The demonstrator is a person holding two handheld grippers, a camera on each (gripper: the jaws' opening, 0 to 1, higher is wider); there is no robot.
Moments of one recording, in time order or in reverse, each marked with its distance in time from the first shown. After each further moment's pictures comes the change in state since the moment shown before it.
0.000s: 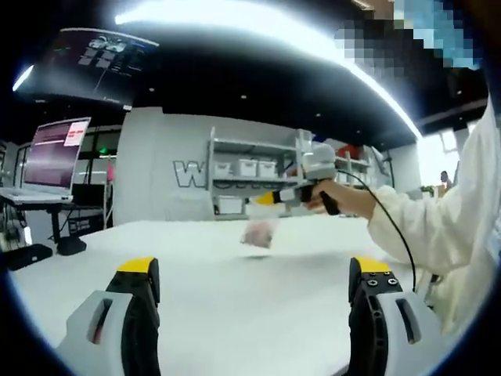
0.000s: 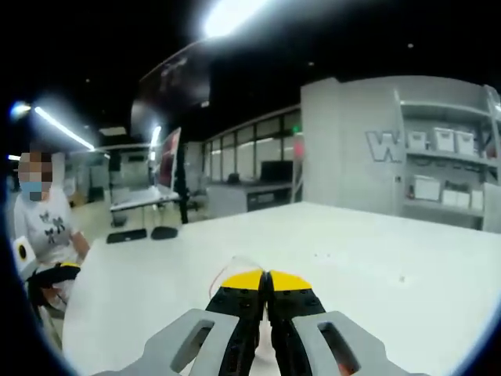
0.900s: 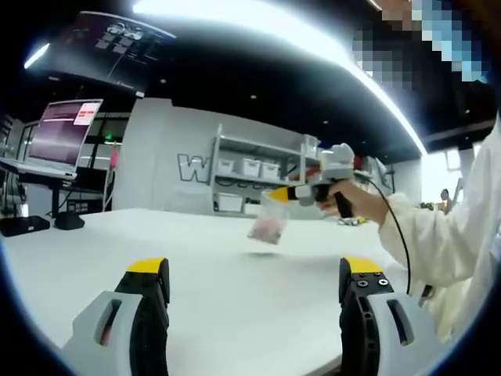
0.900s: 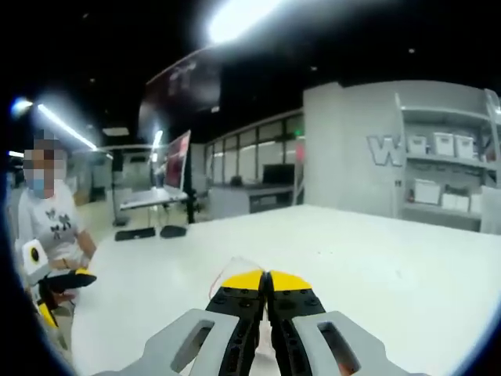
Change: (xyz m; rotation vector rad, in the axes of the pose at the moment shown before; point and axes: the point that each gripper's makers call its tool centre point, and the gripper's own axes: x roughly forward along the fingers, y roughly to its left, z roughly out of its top) left arm -0.012 0.004 -0.013 -0.107 -0.010 0.007; right arm -0.030 0.021 -0.002 -0.012 -0.018 0.005
